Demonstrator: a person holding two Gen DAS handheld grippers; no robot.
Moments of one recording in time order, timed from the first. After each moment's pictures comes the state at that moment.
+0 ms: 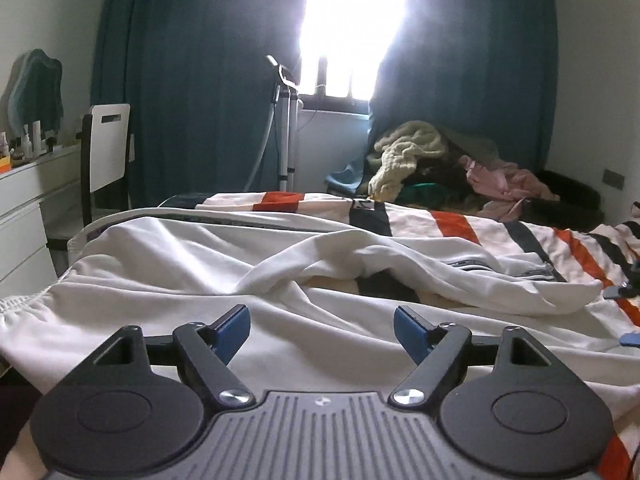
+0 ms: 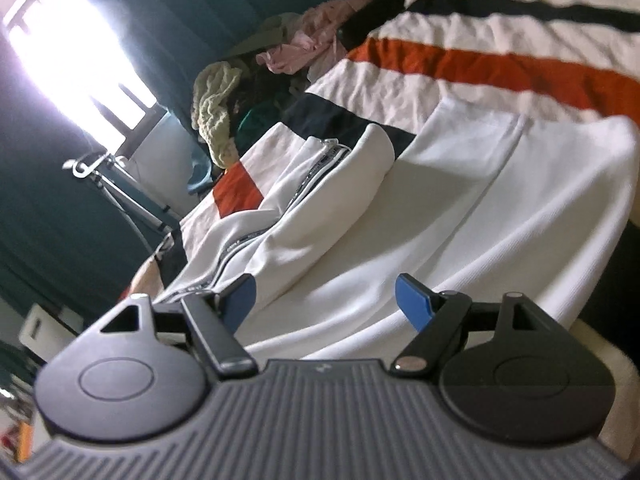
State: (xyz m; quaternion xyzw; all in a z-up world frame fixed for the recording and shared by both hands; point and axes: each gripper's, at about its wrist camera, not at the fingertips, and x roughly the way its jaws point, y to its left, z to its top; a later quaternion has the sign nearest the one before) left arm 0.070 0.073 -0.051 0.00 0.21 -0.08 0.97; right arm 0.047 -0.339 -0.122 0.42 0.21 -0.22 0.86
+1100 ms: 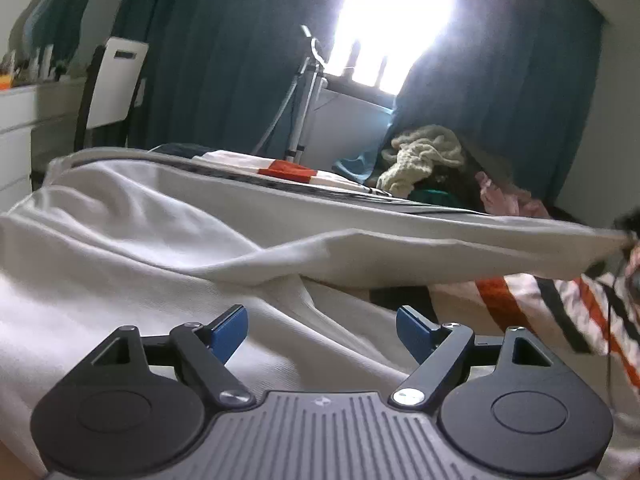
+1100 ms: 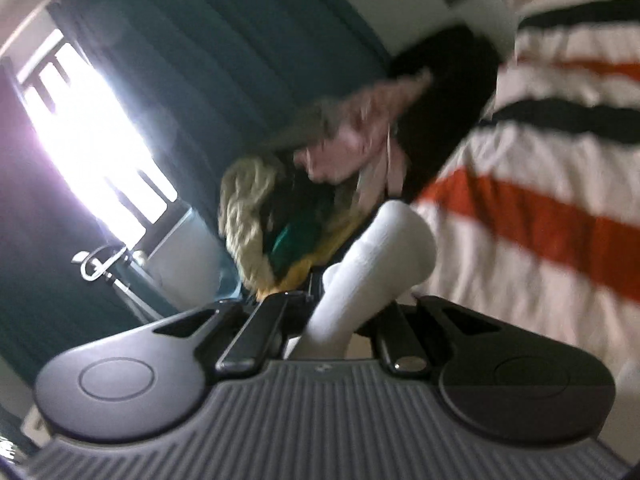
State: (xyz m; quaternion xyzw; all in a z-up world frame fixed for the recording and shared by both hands) left arm 0.166 0.073 -0.101 -0.11 0.25 -0.08 0.96; right arm 0.242 -0.499 -0.064 0.38 0.07 -0.22 0.90
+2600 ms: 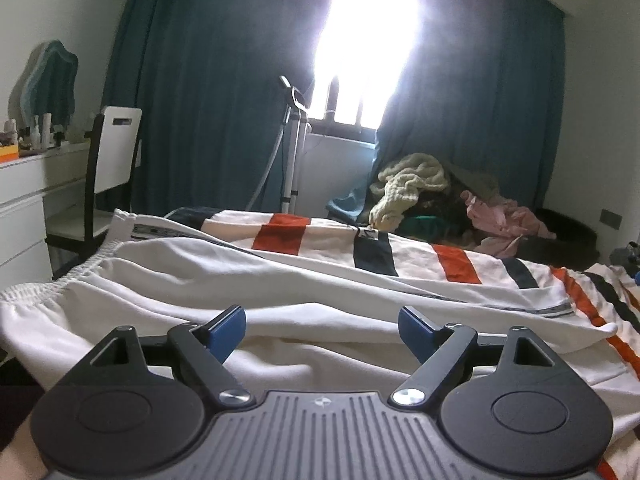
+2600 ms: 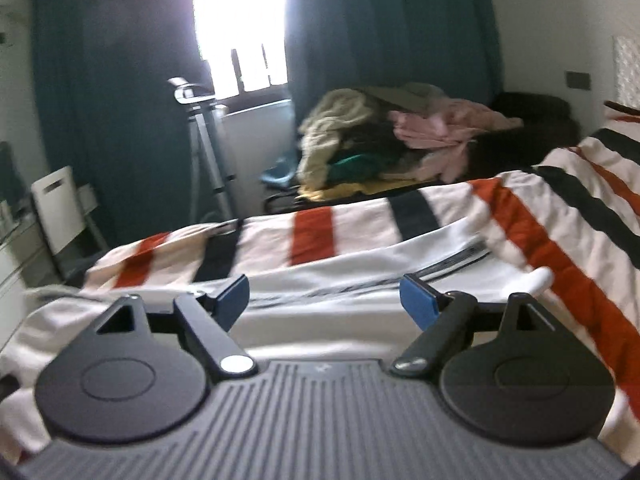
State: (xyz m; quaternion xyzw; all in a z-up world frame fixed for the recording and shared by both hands) left arm 0.066 0.073 -0.047 -0.04 0.18 -0.07 0.98; right arm 0.060 -0.303 -0.030 0.12 0.19 -0.10 0.97
